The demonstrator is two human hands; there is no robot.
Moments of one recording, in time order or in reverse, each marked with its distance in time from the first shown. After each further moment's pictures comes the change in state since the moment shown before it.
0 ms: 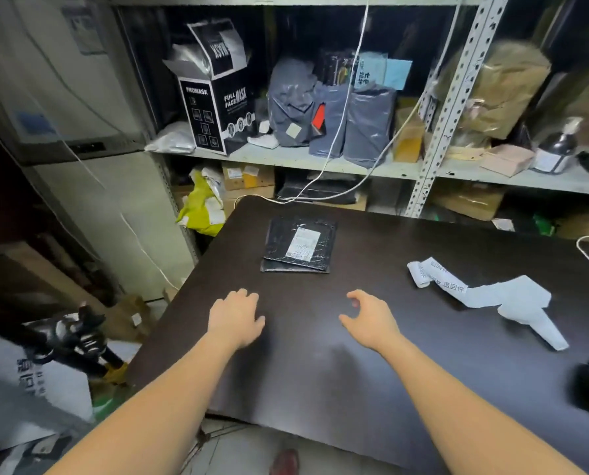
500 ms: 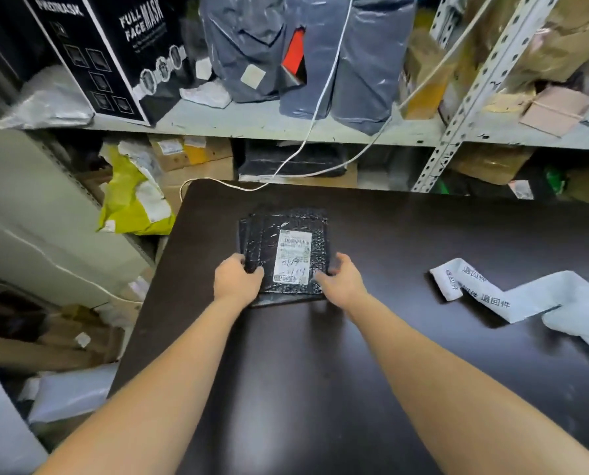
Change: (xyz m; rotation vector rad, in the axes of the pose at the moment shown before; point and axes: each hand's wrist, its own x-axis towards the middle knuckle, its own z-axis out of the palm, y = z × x) left_hand 0.260 -0.001 0.013 -0.835 0.002 -0.289; right_hand 0.242 -0.042 0.046 0.550 0.043 0.393
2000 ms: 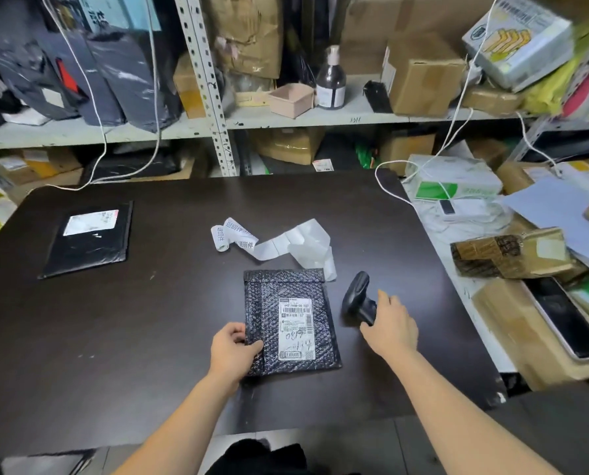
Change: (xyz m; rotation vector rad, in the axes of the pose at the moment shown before) left_hand -0.404 0.147 0.338 -0.424 -0.169 -0.121; right_hand -0.158 0.363 -0.480 -0.767 0.336 0.026
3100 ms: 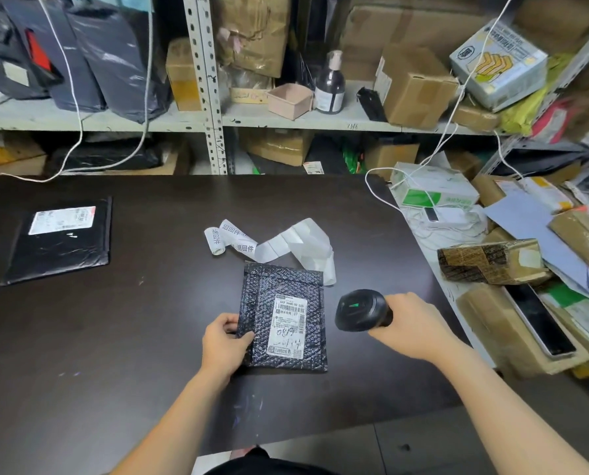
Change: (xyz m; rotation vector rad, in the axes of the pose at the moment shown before) left_hand 0.051 0.000 -0.024 -0.007 -0.067 0.124; right_hand -0.039 -0.030 -0.095 -0.040 -0.090 -0.263
